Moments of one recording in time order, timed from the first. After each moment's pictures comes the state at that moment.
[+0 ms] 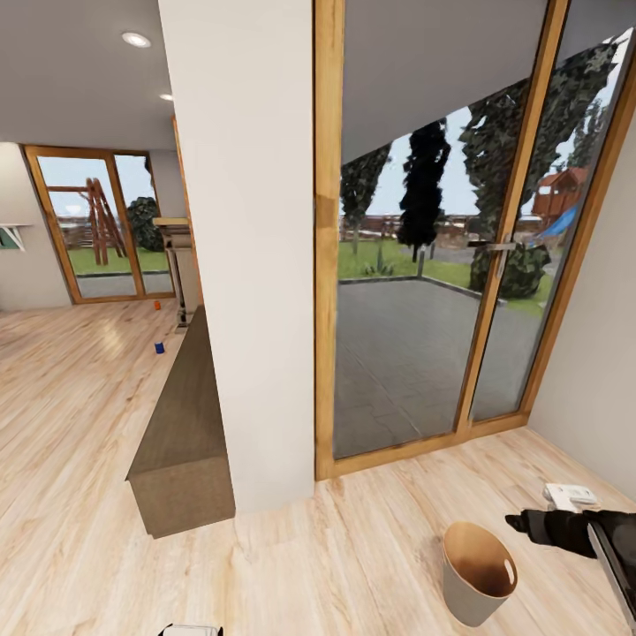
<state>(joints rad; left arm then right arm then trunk) 0.06 0.01 -0.01 -0.93 -0.01 -0.12 -0.05 -0.26 -0.31 -0.30 -1.35 0.11 0.96 0.39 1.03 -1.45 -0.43</state>
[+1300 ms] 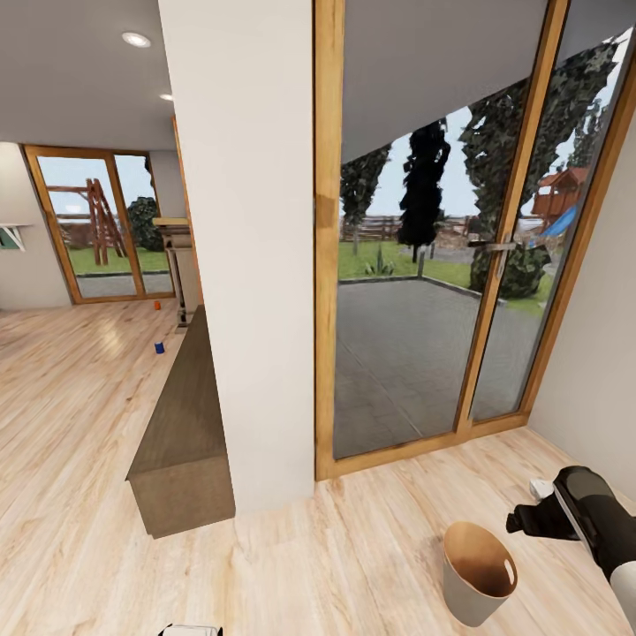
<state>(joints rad) 0.06 0.01 -0.01 -0.93 -0.01 -0.12 -0.04 -0.61 -0.38 -0.13 -0.77 0.21 1.05 0.40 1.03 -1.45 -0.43</state>
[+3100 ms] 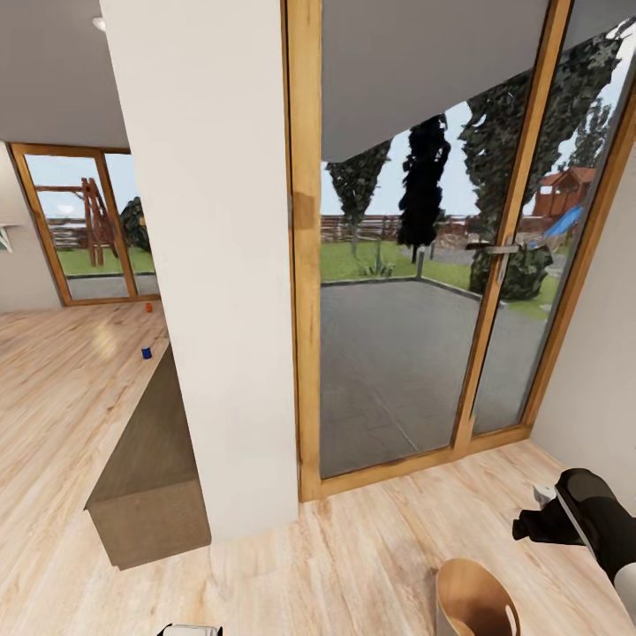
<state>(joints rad) 0.06 0.01 -0.01 -0.93 -0.01 -0.12 -0.04 -0.61 -0.40 -0.10 -0.74 0.22 1.05 0.39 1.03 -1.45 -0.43</state>
